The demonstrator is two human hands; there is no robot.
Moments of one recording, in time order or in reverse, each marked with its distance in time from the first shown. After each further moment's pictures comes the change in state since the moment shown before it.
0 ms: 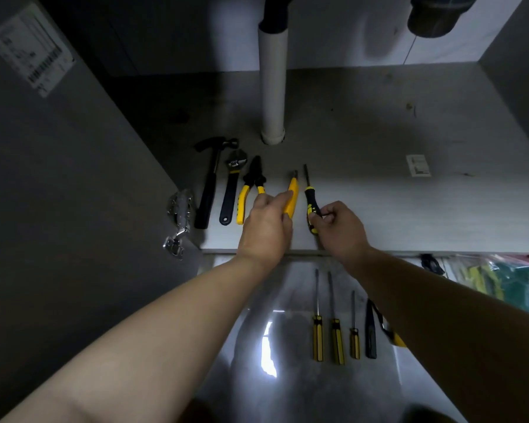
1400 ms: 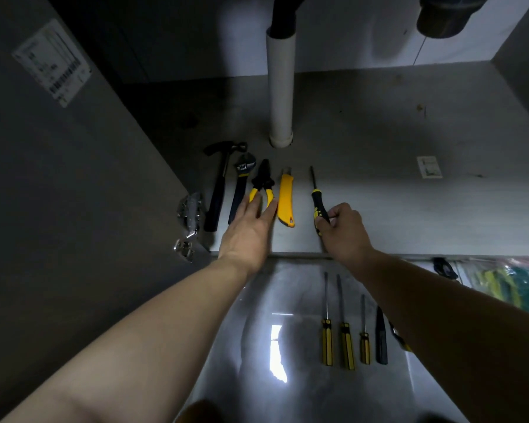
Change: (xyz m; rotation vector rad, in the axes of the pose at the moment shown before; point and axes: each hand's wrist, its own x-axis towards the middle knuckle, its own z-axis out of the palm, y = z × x) left_hand 0.001 -0.046 -0.022 0.477 -0.174 0.068; right_hand 0.000 -0.005 0.004 -0.101 -0.077 -0.014
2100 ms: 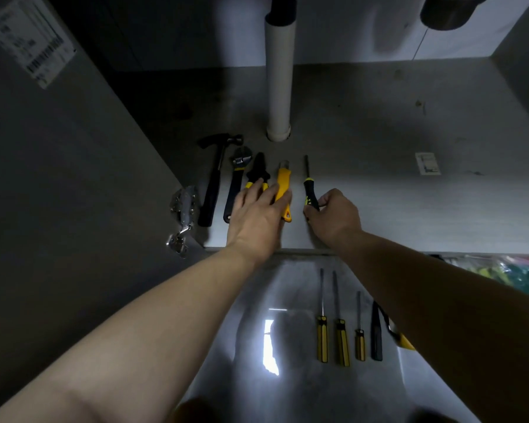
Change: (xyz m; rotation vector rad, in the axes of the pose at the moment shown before) left_hand 0.019 0.016 0.006 0.152 0.127 0.101; right_hand 0.013 -0.025 0.004 -0.112 0.048 0.047
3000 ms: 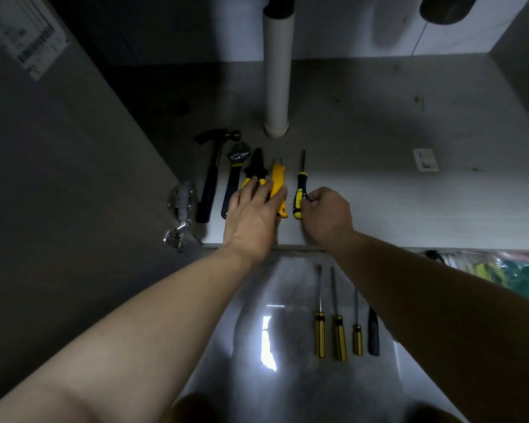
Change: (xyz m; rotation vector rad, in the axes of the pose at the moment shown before) left_hand -0.005 -0.001 0.007 -0.043 0.045 -0.048; right_hand -0.007 -0.007 0.007 0.054 0.029 -0.038
